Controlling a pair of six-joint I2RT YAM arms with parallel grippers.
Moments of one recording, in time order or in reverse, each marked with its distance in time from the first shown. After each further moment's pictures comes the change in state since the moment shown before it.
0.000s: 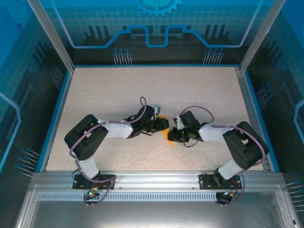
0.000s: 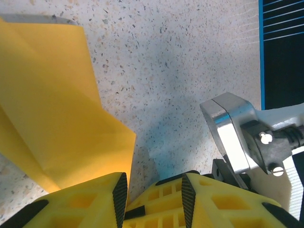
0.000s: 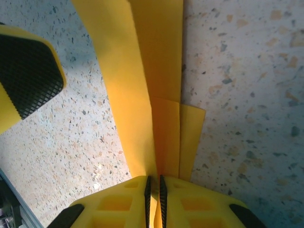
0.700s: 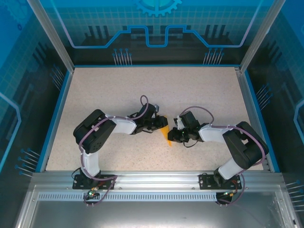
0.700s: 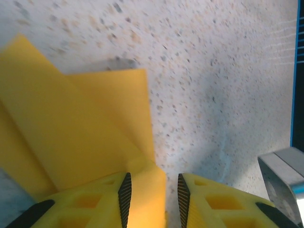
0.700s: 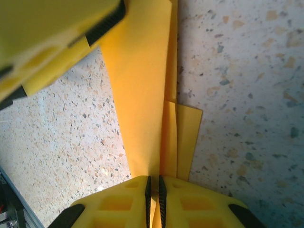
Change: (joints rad) left arm 0.049 0.130 0.076 -0.018 -0.048 -0.001; right arm 0.000 0.002 -0.012 0.025 0.000 0.021
